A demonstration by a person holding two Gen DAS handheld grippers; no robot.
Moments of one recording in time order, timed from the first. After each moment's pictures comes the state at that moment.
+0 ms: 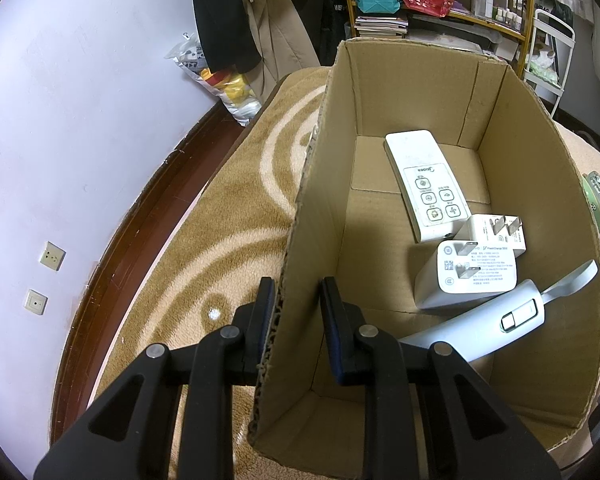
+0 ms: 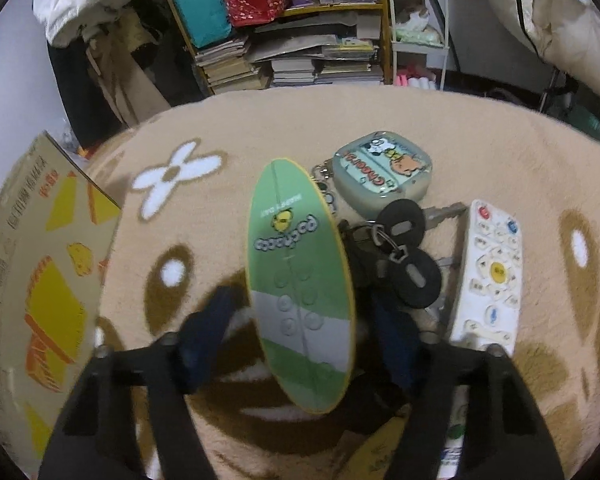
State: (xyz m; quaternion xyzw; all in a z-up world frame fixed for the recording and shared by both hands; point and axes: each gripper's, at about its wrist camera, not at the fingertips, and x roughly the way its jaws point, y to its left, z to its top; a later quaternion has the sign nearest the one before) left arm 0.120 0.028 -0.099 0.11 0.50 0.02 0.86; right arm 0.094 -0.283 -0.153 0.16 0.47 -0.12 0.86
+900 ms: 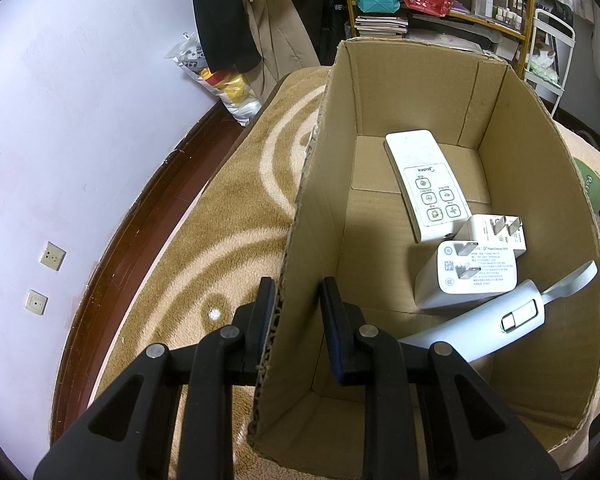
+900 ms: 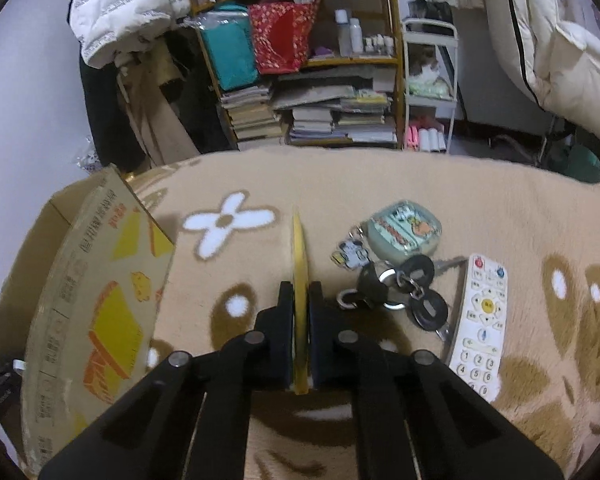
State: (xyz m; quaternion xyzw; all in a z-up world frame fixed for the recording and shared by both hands) left arm 0.121 0.027 -0.098 0.11 0.50 0.02 0.86; right arm 0.083 -0.254 -0.103 0.15 0.39 -0.11 0.90
